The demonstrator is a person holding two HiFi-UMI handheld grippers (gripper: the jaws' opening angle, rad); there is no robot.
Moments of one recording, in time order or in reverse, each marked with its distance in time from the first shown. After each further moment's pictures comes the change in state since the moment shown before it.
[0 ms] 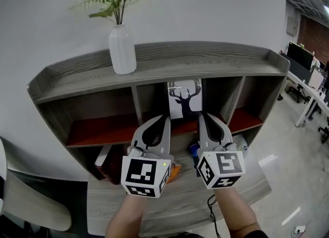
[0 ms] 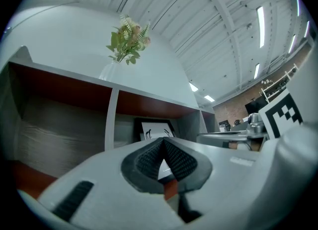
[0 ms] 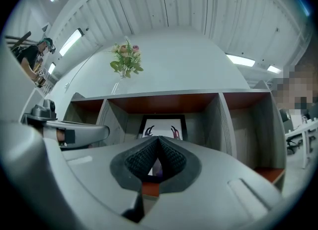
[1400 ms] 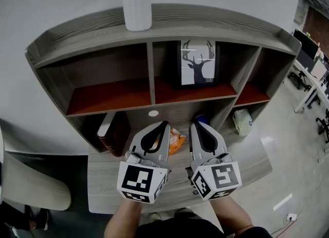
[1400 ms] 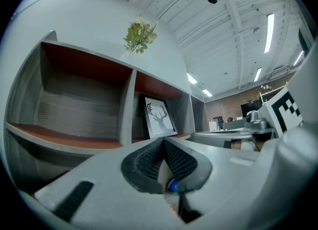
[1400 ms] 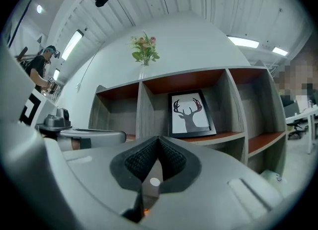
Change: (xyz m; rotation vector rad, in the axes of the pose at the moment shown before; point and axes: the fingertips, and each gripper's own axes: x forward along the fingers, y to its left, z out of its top) left arm -0.092 -0.011 -0.074 -0.099 0.146 -0.045; right arm -0.071 0.088 -0.070 0.083 0.152 0.104
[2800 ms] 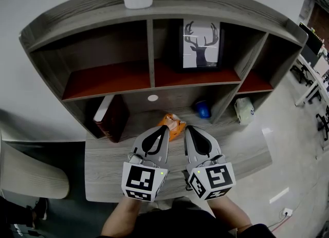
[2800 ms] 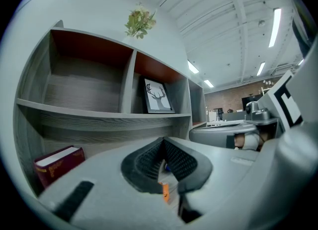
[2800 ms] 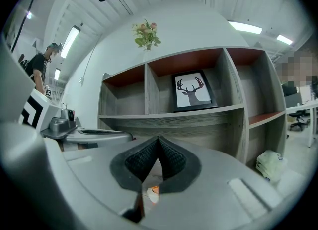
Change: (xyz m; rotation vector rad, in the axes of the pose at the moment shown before) left arm -0.019 -0.013 -0.066 -0.016 0.126 0.017; right arm -0.023 0.016 -0.065 0.040 0.147 0.049
